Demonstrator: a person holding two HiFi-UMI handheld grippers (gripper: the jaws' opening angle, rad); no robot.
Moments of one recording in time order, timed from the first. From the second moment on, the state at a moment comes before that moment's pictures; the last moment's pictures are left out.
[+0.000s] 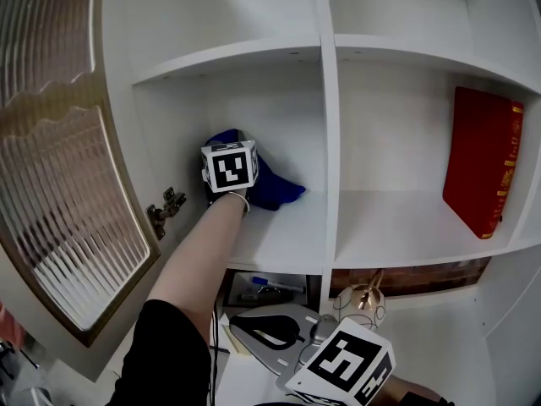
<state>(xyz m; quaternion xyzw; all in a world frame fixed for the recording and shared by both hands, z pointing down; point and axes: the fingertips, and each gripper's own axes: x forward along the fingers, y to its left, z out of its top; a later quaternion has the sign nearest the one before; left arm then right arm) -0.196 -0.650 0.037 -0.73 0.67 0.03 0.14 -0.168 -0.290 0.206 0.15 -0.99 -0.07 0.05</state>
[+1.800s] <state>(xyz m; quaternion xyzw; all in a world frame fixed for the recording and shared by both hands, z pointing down) -0.187 -0.624 0.065 -0.78 0.62 0.04 0.06 -0.186 -0.263 0.210 0.13 -0.99 -0.07 0.07</state>
